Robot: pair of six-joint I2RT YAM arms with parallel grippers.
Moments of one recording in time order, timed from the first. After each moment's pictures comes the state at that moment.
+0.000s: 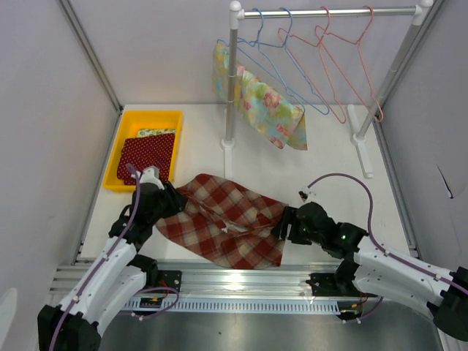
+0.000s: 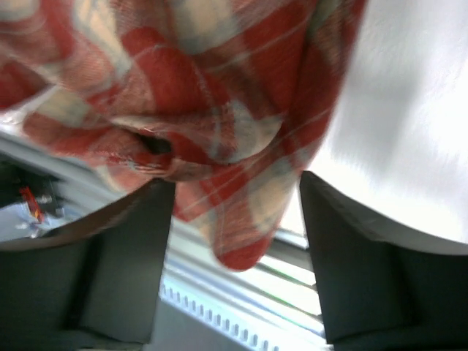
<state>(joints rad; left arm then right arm) -0.28 0.71 0.43 -0.34 -0.02 -0.60 0.89 0.81 0.46 -0.45 0.13 0.93</state>
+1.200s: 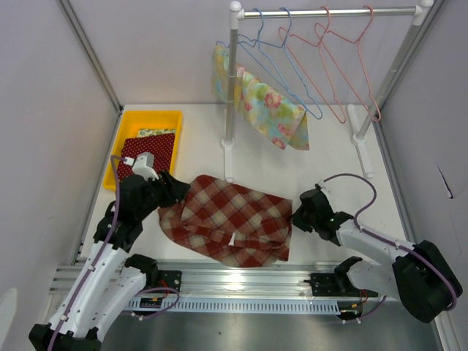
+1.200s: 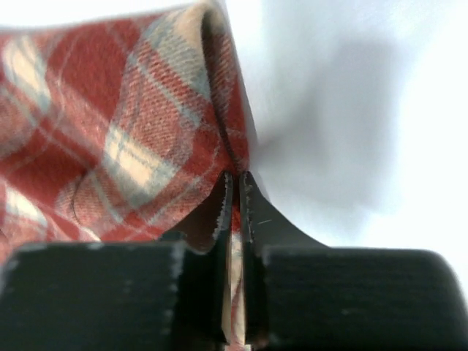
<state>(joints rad) -0.28 0.62 0.63 -0.44 0.12 -0.59 0.61 1.12 0.39 -0.15 0.13 1.05</state>
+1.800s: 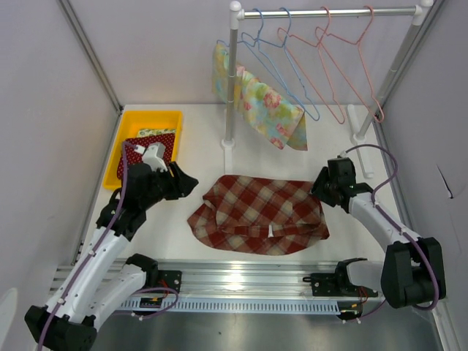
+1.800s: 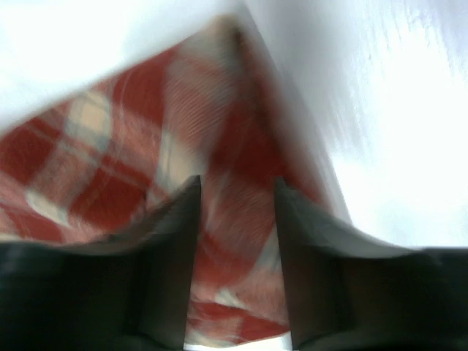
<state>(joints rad) -0.32 0.73 0.73 -0.44 0.18 -0.54 0.19 1.22 0.71 -0.39 0.06 0.67</state>
